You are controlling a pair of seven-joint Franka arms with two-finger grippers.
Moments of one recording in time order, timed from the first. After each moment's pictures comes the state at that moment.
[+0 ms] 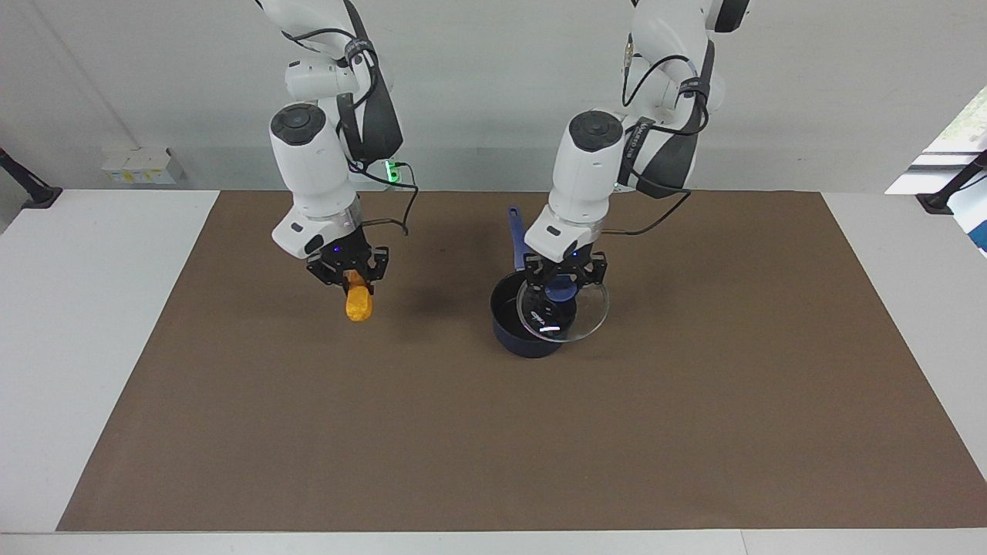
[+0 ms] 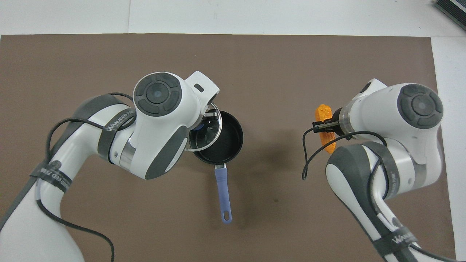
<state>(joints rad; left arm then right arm) -0.54 0.26 0.00 -1.68 0.01 2.04 -0.54 0.17 0.04 0.06 -1.99 0.00 2.12 0.10</state>
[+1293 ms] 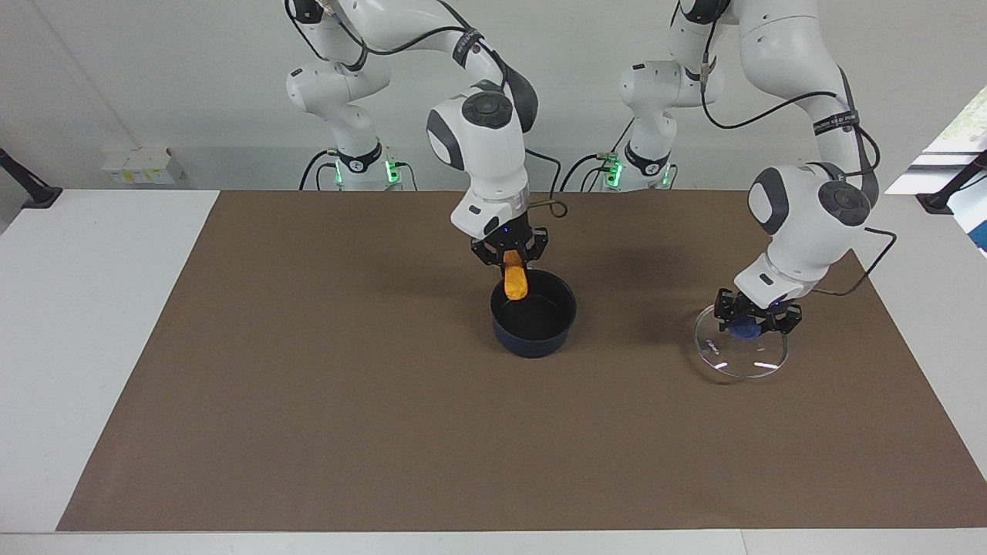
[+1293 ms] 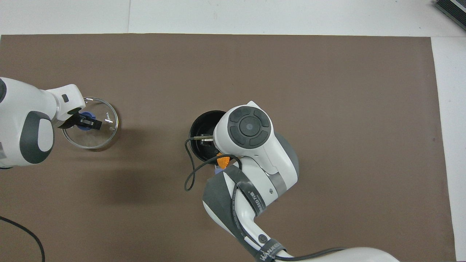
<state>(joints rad) 0.02 0.23 0.00 -2.02 -0.05 2.29 0.41 0.57 0.35 0.07 -1.67 0.07 2.14 0.65</state>
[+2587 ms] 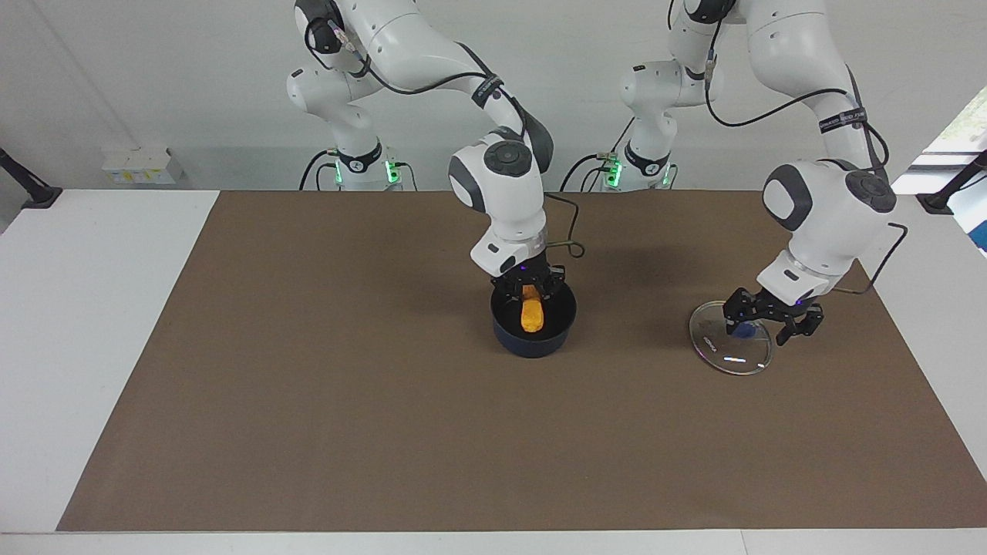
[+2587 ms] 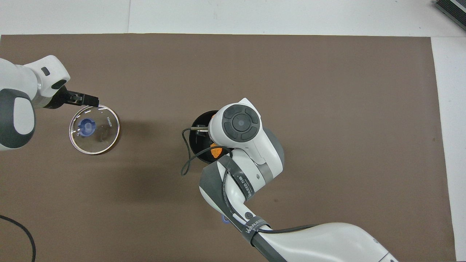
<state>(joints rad) 0.00 0.23 -0.02 -1.79 -0.06 2.16 0.18 0.58 0.47 0.05 -1.65 0.07 2.28 0.68</state>
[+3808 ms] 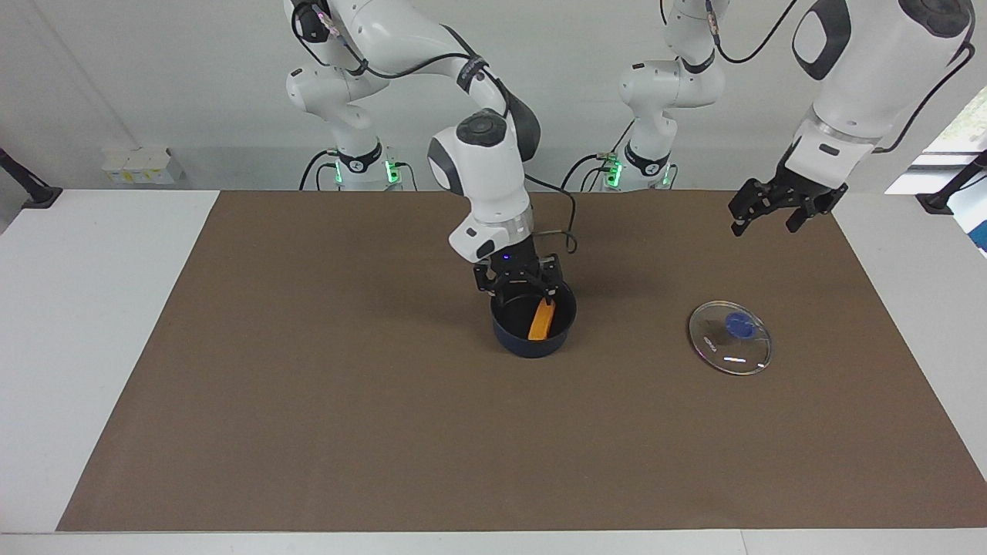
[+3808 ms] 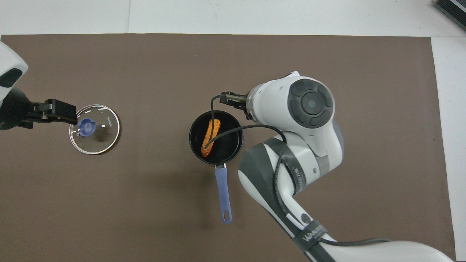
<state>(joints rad) -0.10 -0.03 -0.05 -1.59 0.00 1.56 -0.17 0.44 0.27 0.04 -1.66 0.07 2.24 0.72</state>
